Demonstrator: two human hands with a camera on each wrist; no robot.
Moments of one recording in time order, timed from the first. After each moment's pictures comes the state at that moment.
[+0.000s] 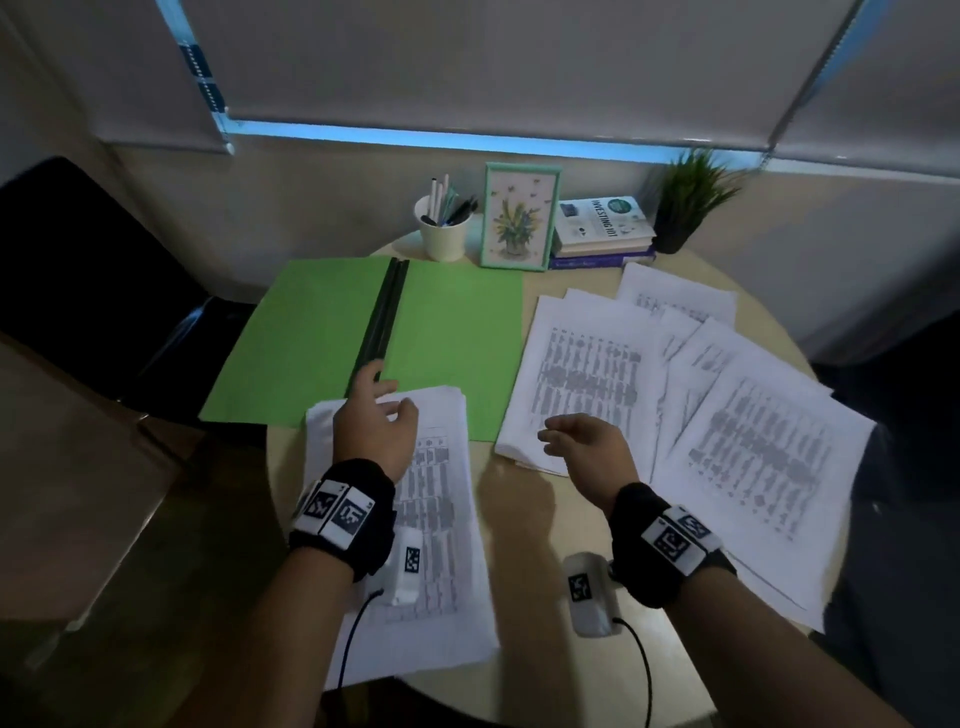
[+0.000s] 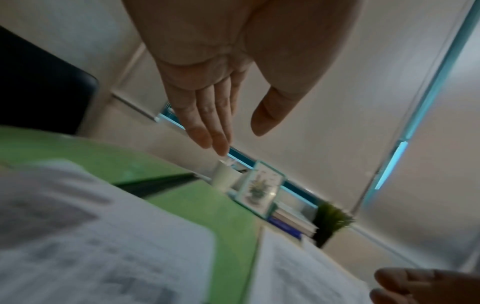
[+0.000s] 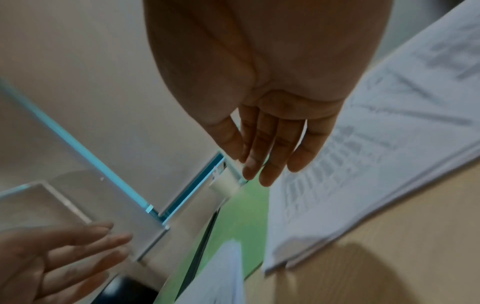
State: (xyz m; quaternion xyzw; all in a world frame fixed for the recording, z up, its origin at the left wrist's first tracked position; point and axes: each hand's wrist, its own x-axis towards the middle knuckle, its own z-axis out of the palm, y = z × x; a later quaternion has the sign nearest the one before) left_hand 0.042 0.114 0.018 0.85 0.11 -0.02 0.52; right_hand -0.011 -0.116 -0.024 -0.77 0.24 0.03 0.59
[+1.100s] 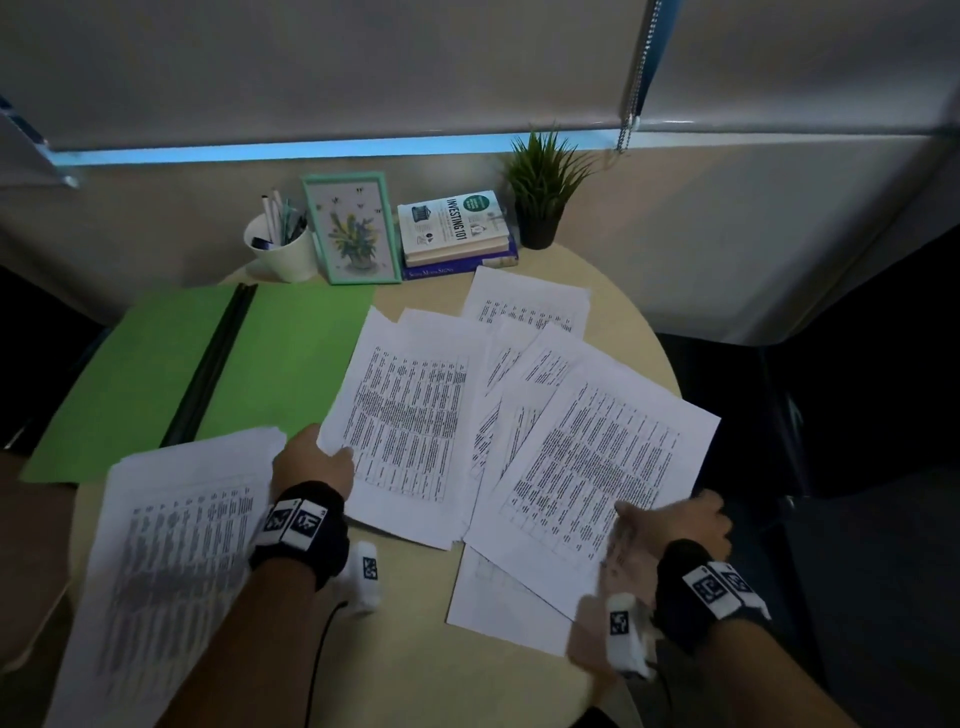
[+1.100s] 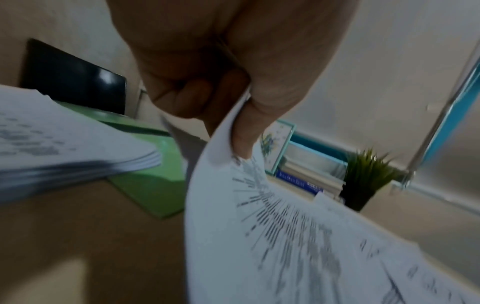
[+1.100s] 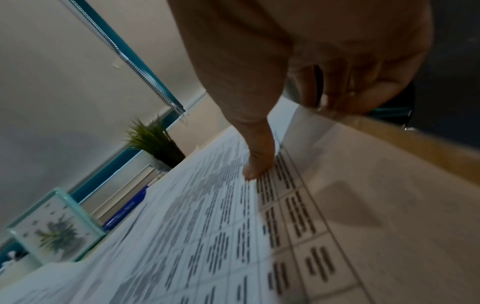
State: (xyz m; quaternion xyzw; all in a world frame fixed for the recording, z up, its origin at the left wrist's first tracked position) left_hand 0.055 -0.098 -0.036 0.94 0.21 -0.06 0.26; right_hand -0.087 -0.442 -0.086 -0.74 0.57 0.12 0.33
